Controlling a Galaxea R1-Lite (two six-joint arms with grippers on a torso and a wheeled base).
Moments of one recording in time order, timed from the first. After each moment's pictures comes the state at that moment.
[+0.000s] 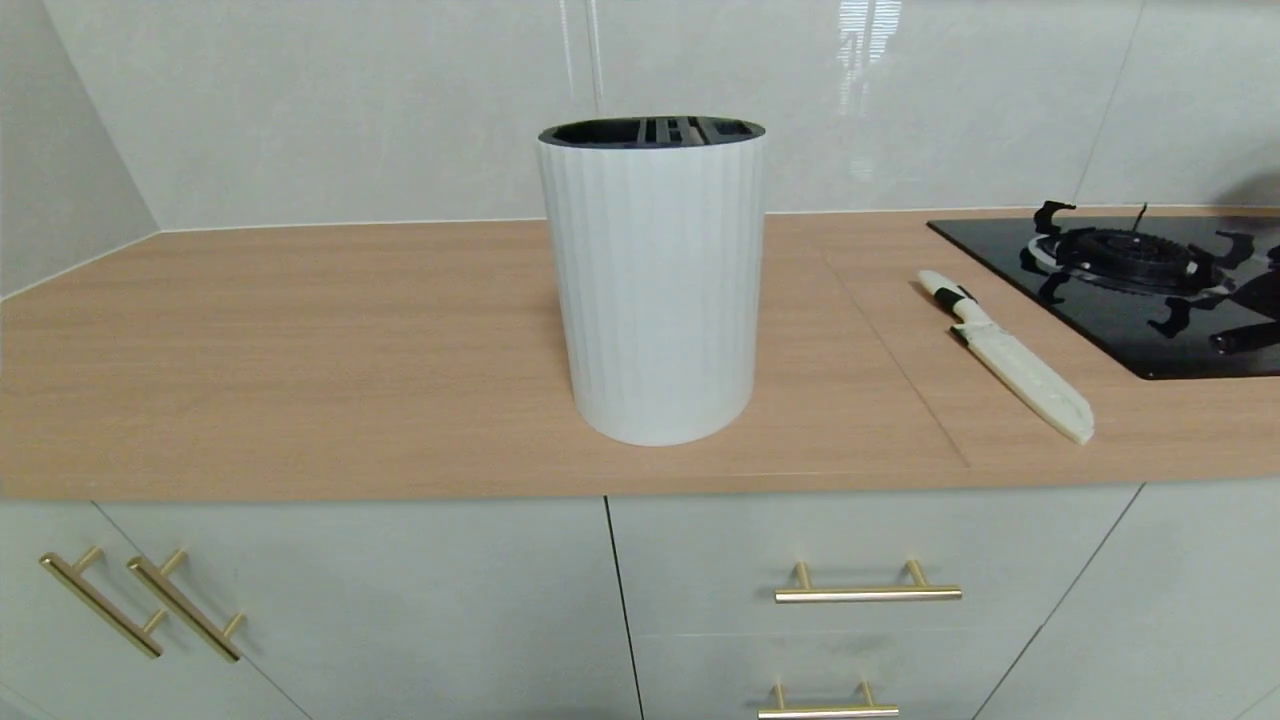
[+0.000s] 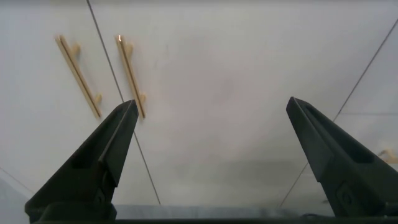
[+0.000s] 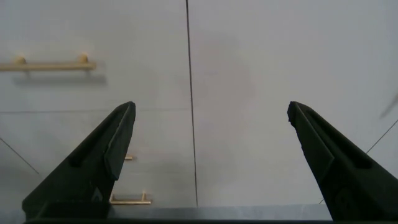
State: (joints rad) left arm 0.00 0.00 0.00 0.00 0.02 0.00; right arm 0.00 0.00 0.00 0.00 -0.02 0.00
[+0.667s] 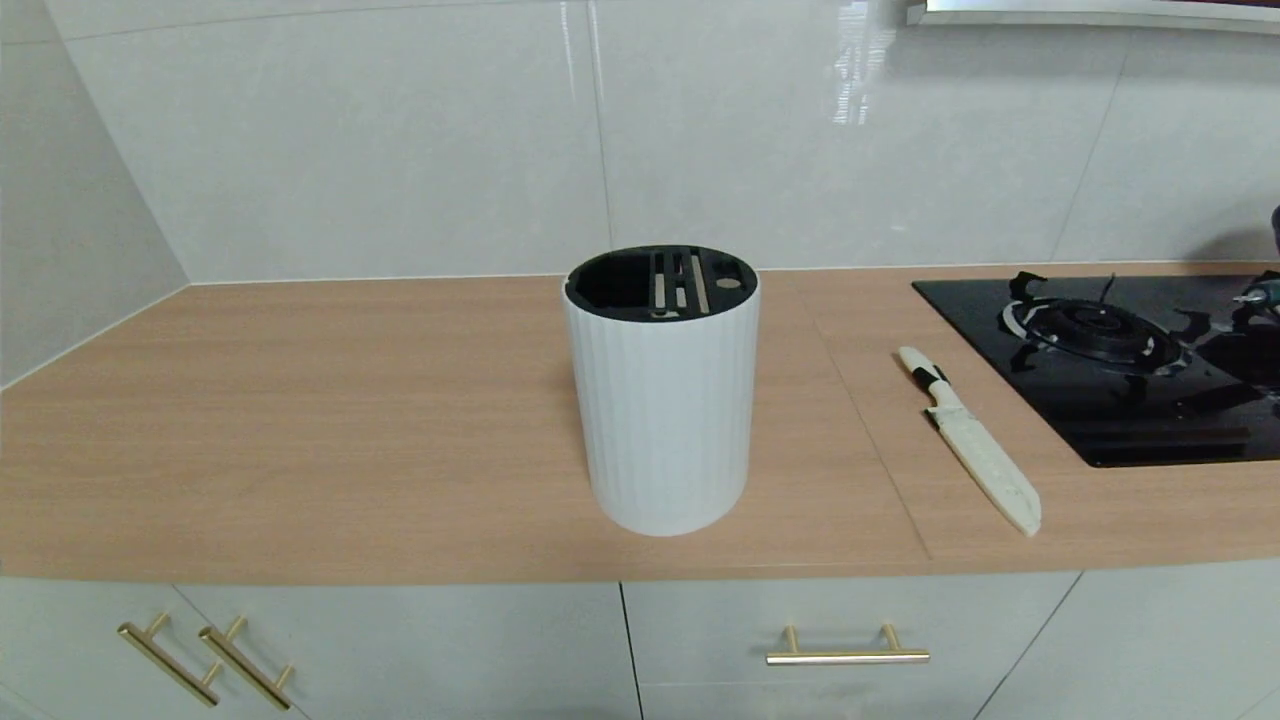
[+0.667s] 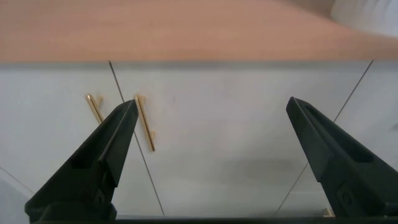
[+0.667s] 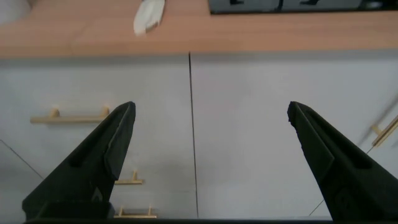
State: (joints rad) left arm 0.00 0.00 0.00 0.00 0.02 0.00; right arm 0.00 0.00 0.00 0.00 -0.02 0.00
